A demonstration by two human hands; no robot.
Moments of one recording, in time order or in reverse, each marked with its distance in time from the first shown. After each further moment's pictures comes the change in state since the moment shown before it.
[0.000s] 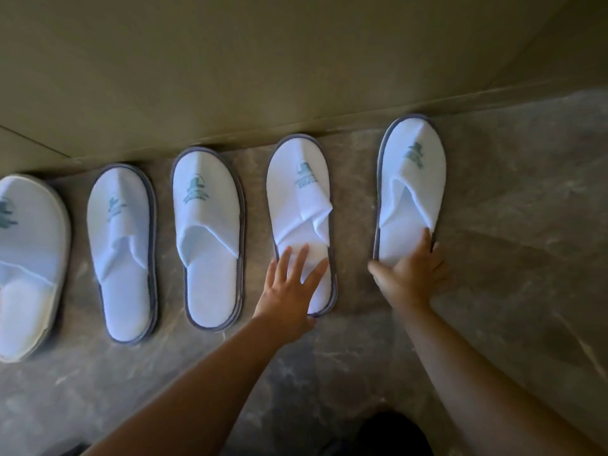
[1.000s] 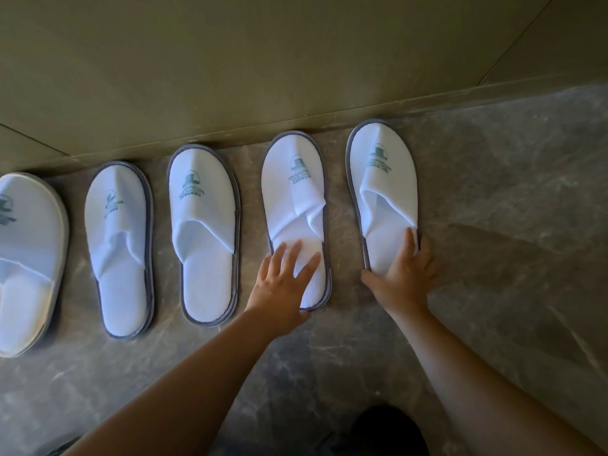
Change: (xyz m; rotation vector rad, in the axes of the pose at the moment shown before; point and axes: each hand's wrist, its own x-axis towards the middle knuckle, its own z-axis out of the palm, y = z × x) left_hand 0.001 -0.003 0.000 0.050 0.004 -0.007; right_hand -0.012 0.015 -0.001 -0.110 -0.068 -0.183
